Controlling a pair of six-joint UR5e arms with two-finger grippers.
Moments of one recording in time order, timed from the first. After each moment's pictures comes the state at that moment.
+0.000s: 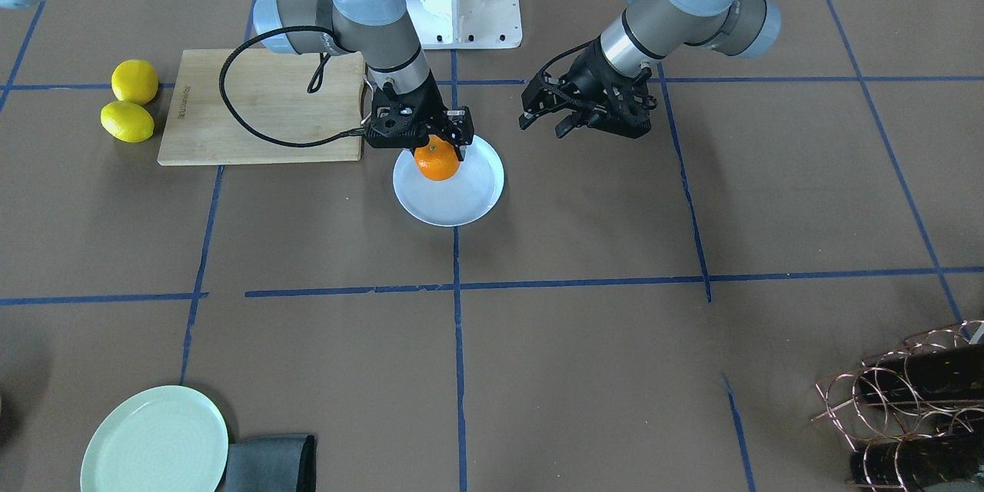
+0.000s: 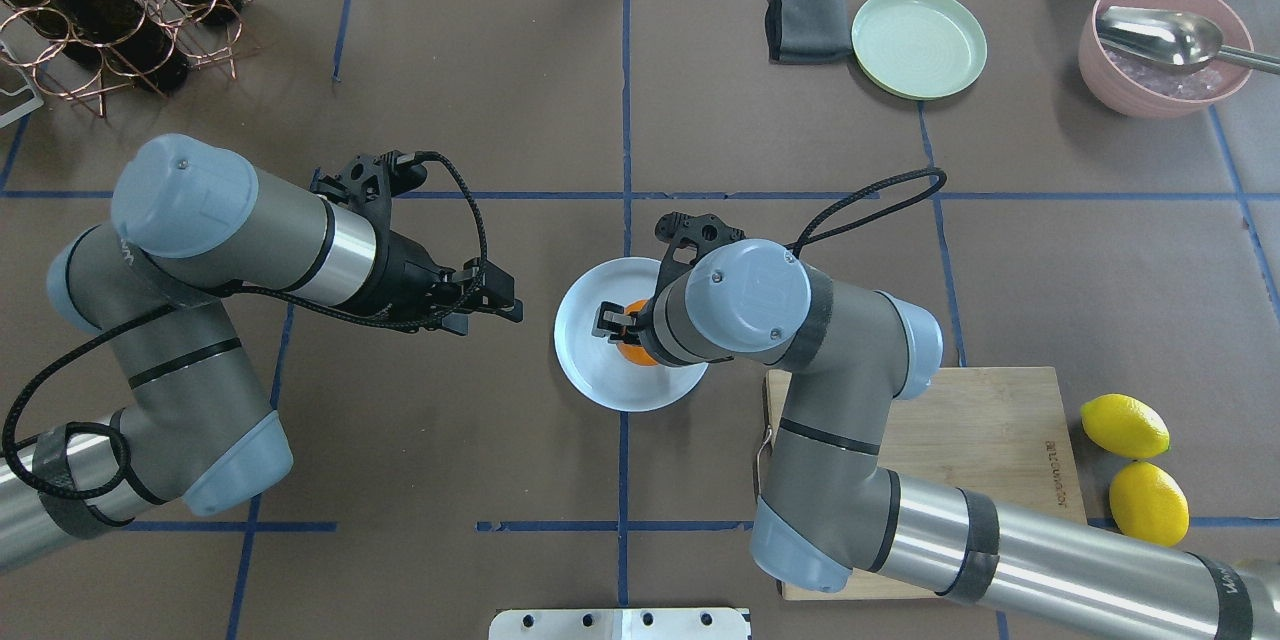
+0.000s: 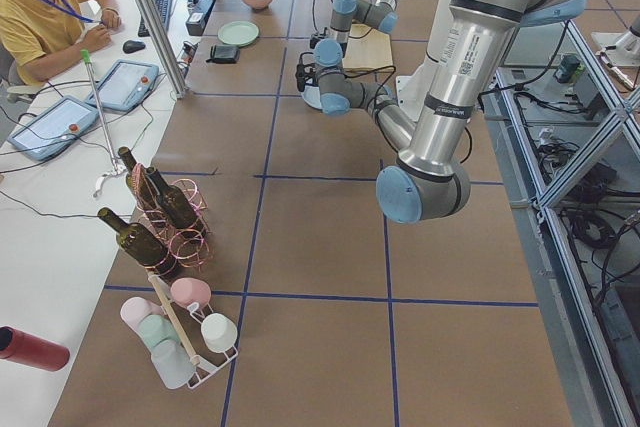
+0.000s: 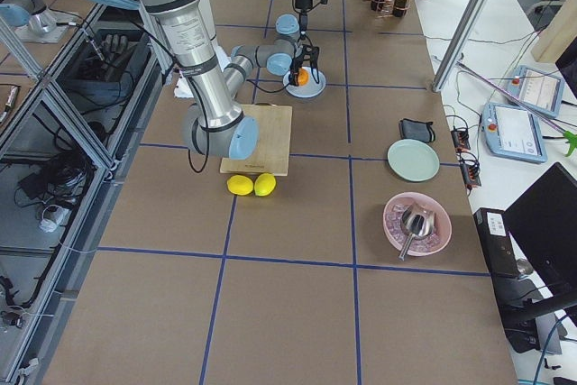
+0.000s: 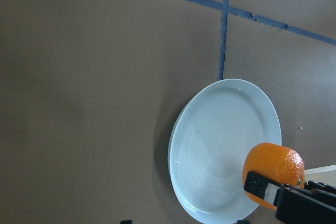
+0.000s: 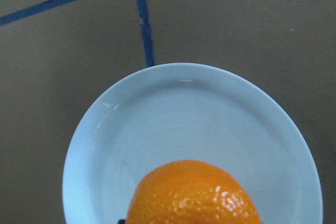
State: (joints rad) left arm -0.61 -1.96 -1.79 -2.21 -2.12 -1.44; right arm 0.40 -0.94 1.63 -1.26 1.73 1.53
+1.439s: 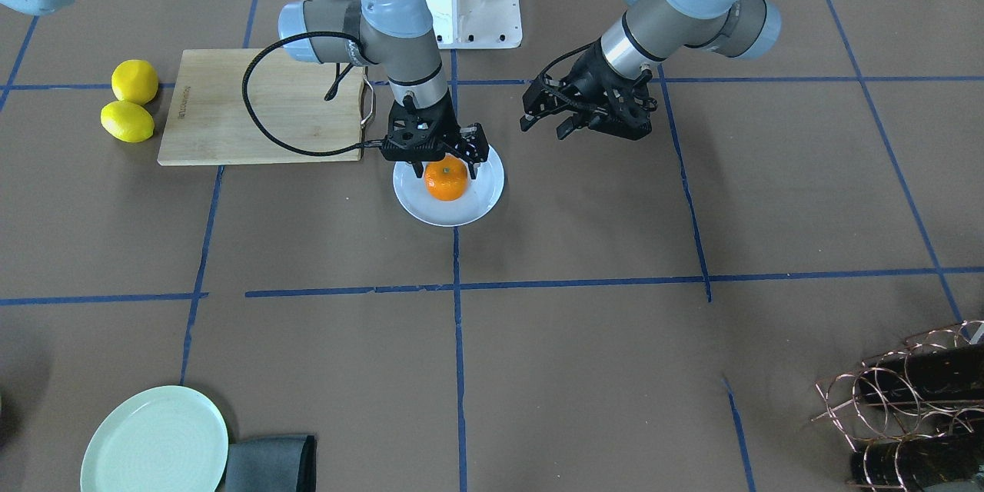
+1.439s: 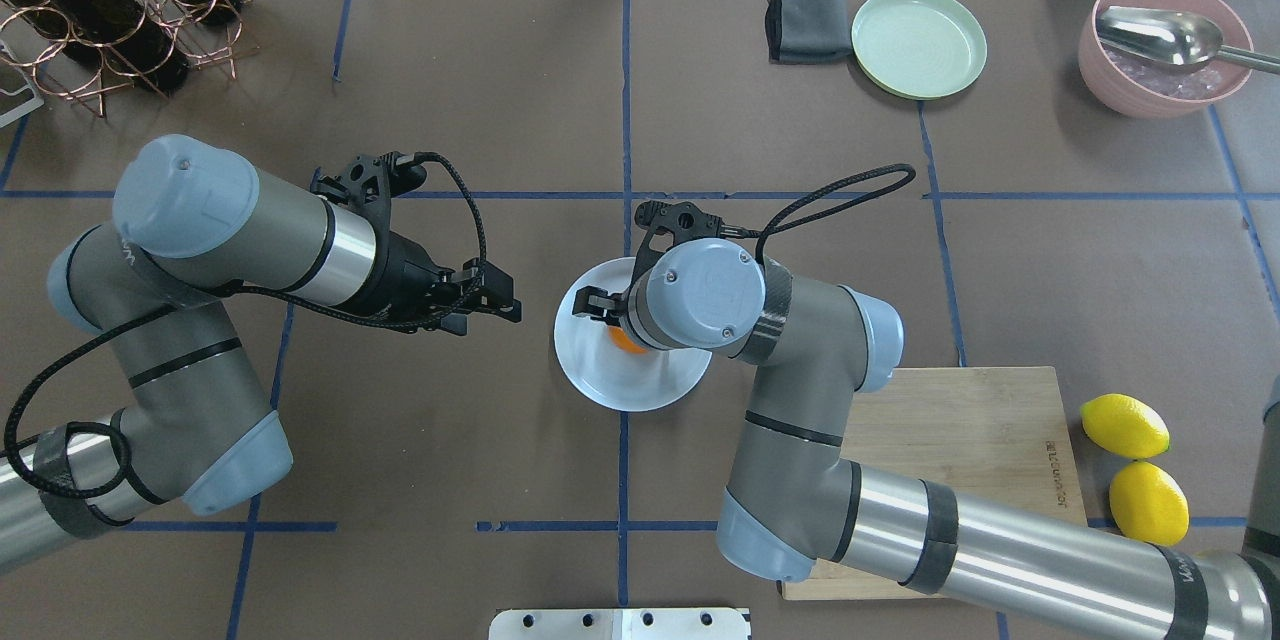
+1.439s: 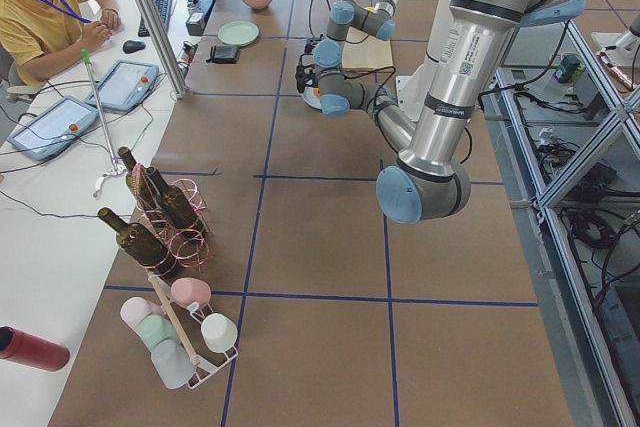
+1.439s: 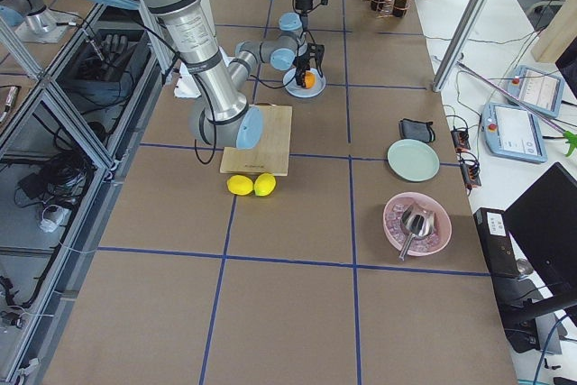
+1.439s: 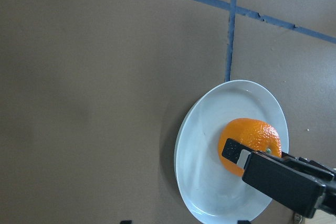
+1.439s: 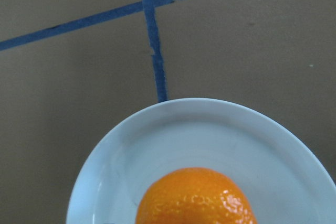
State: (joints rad) left arm -0.61 -1.95 -1.79 -2.21 -2.12 -1.44; right arm 0.40 -0.90 1.60 -1.30 1.67 1.52
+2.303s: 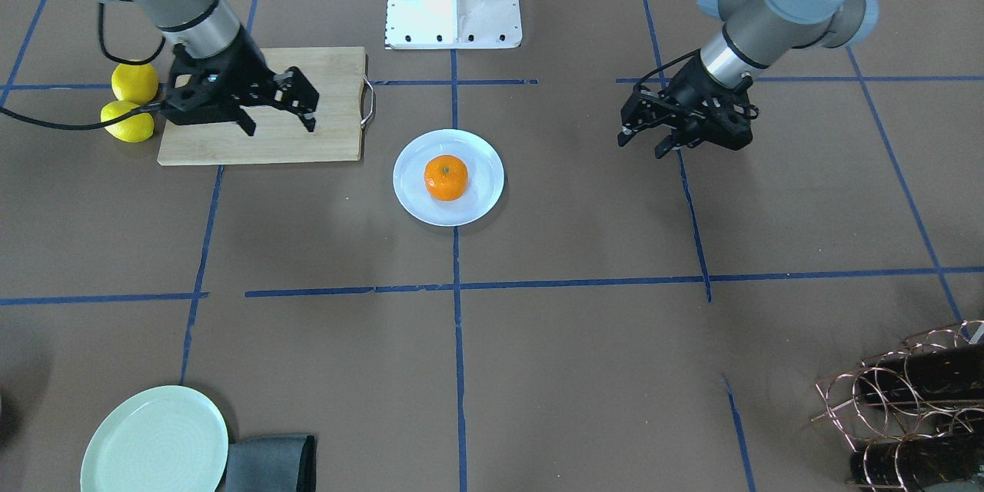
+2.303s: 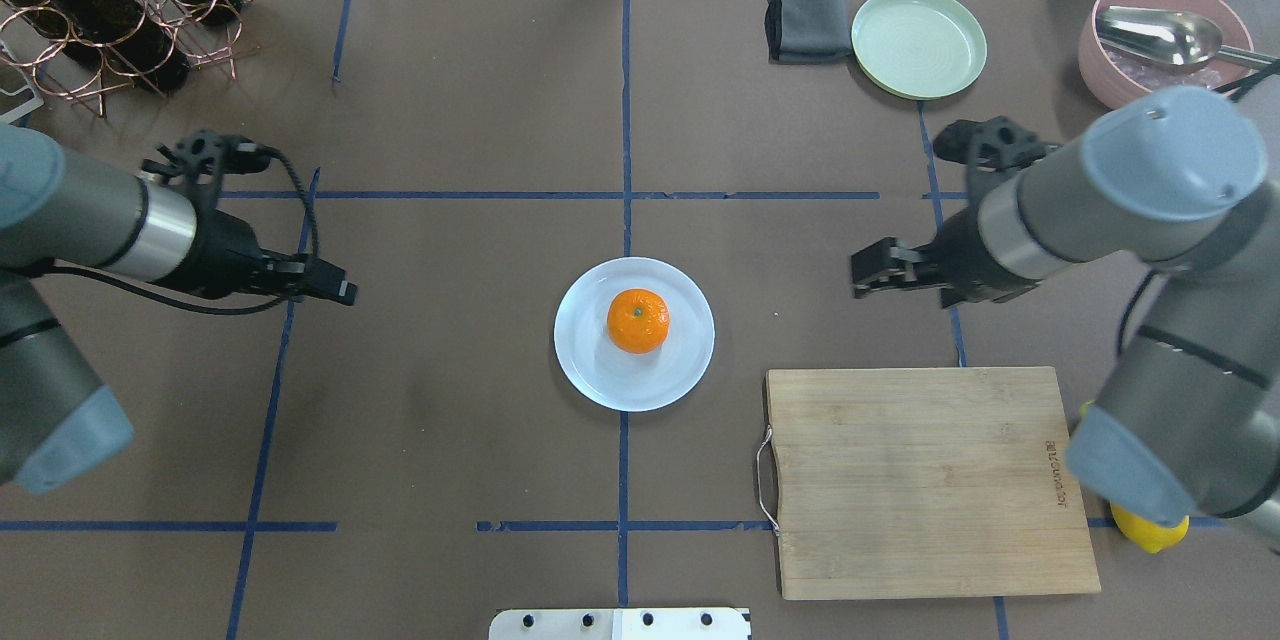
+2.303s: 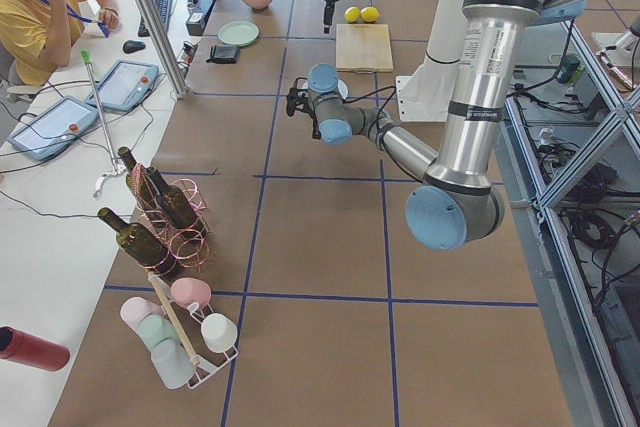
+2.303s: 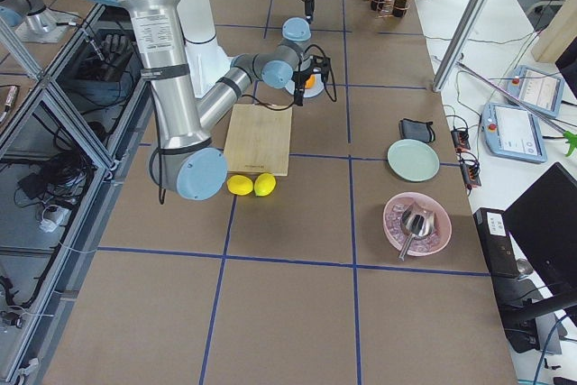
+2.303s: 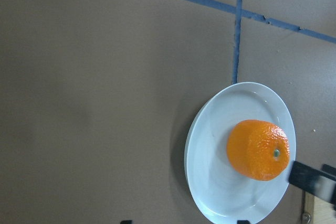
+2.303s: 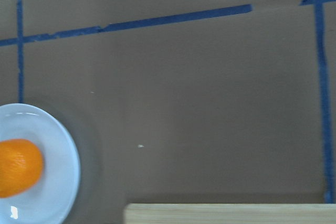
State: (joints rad) left arm -0.80 -1.68 -1.84 -2.21 -2.20 -0.98; right arm 0.75 -1.43 2.07 -1.40 2.10 1.11
